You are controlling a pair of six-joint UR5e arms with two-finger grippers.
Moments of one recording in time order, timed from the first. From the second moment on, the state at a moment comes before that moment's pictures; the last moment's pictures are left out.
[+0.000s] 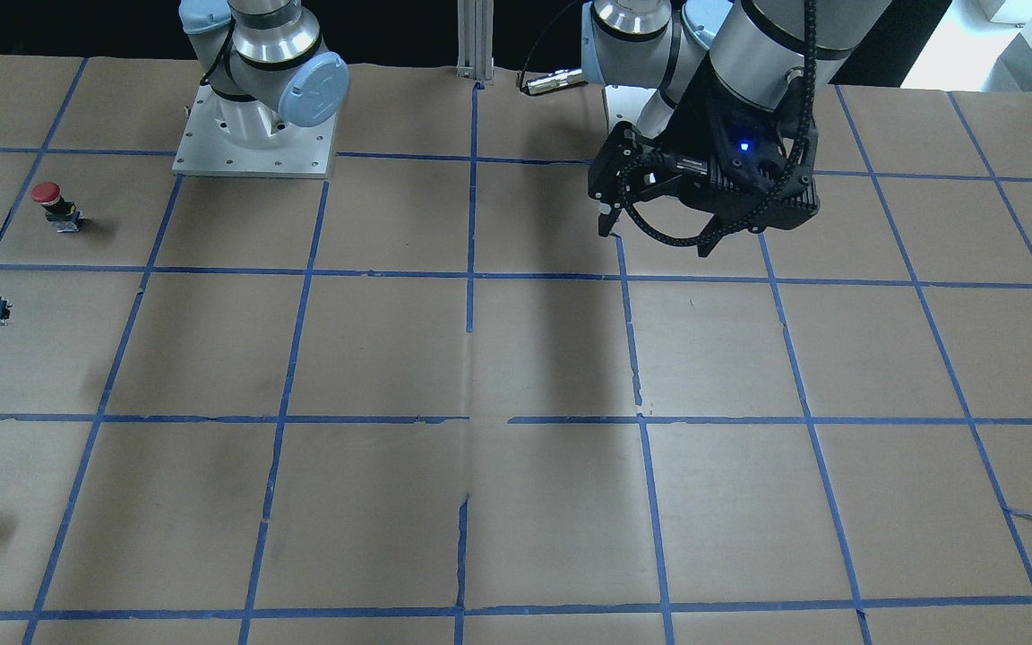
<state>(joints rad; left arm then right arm) -1.63 -1.68 -1.36 -1.67 1.45 0.05 0.88 -1.48 1.93 -2.05 -1.58 -0.74</state>
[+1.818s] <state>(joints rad) -1.61 -1.64 -1.46 -1.56 1.58 0.11 0.81 -1.36 2.04 -2.26 -1.51 -0.72</state>
